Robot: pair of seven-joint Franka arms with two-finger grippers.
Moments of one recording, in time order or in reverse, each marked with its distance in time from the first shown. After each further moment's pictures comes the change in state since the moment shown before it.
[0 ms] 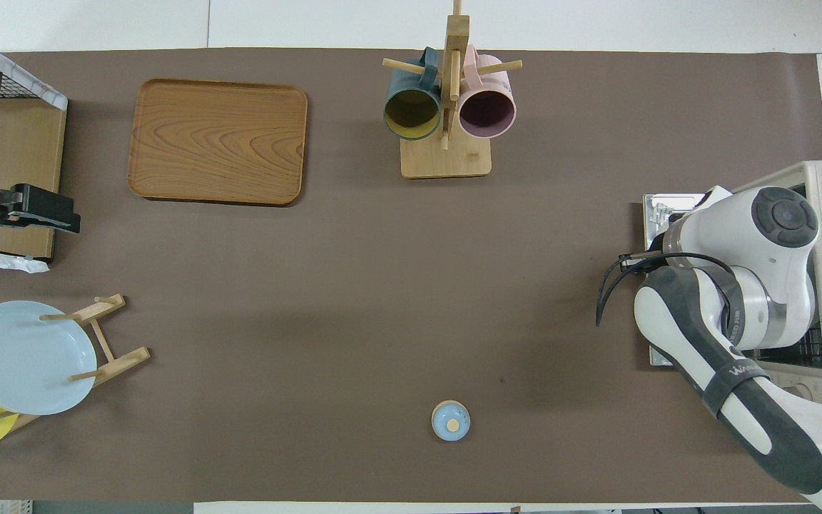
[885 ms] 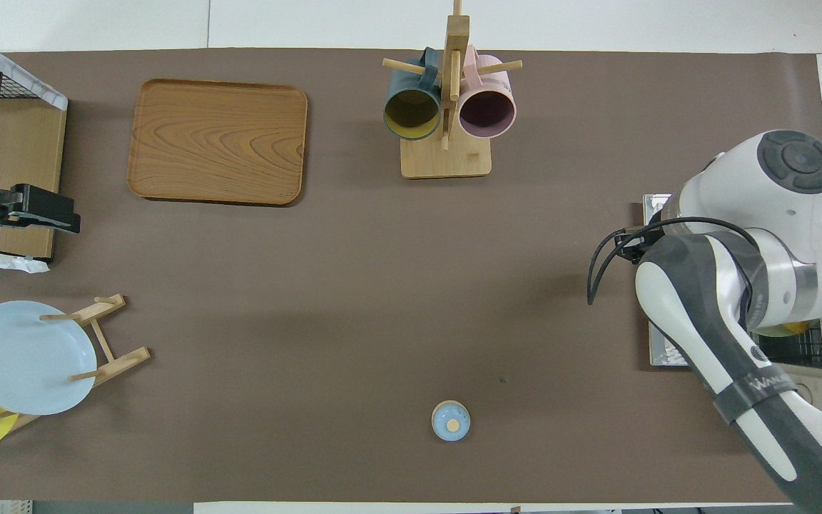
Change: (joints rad) left arm 0.000 0.000 0.000 0.000 0.000 0.000 0.000; right arm 0.075 -0.055 -0.013 0.212 -0.014 -0.350 0.107
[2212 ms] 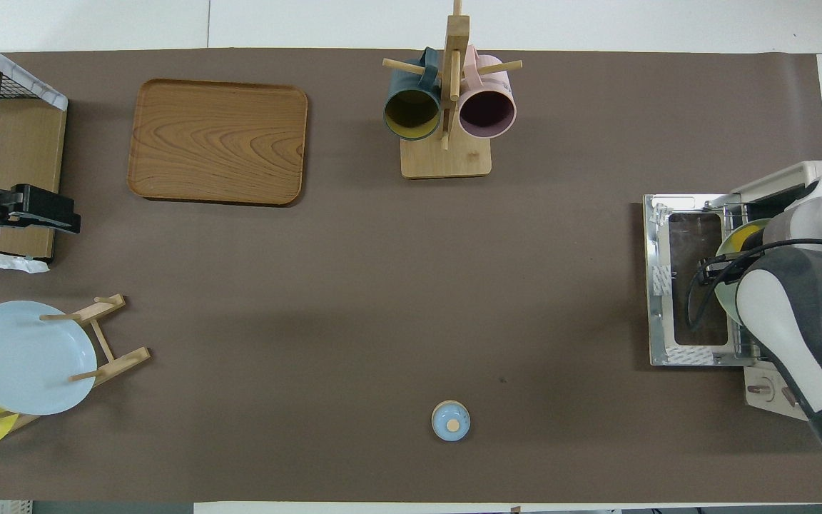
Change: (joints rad) left arm 0.000 0.000 0.000 -0.001 0.000 0.000 0.001; right arm -0.186 -0.103 -0.012 -0.121 -0.011 0.019 -0.217
